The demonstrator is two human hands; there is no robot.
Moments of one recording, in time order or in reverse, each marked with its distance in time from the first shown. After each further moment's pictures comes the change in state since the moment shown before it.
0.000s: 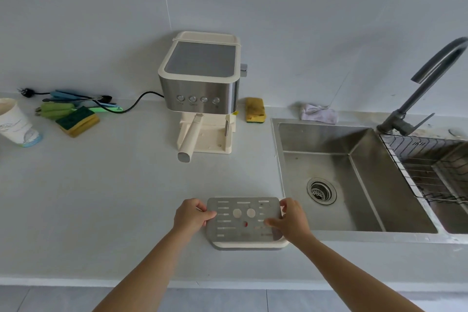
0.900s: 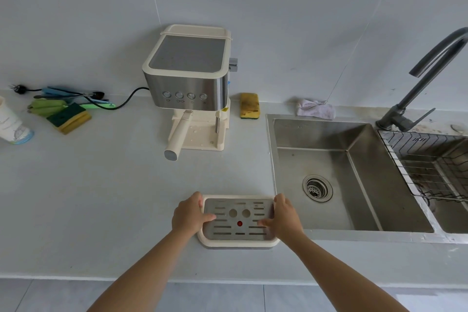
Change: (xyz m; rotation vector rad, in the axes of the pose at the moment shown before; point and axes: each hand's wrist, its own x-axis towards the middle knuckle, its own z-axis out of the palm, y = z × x) left_hand 0.011 0.005 0.029 0.415 0.062 0.119; right_hand 0.020 0.015 -0.002 -0.208 -0.065 -0.009
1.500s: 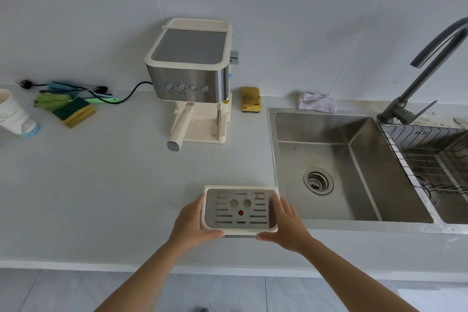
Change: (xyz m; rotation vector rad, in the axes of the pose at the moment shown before) left_hand -0.031 -0.034 0.015 -0.148 -0.128 0.238; right_hand -0.022 0.035 0.011 -0.143 -0.087 -0.347
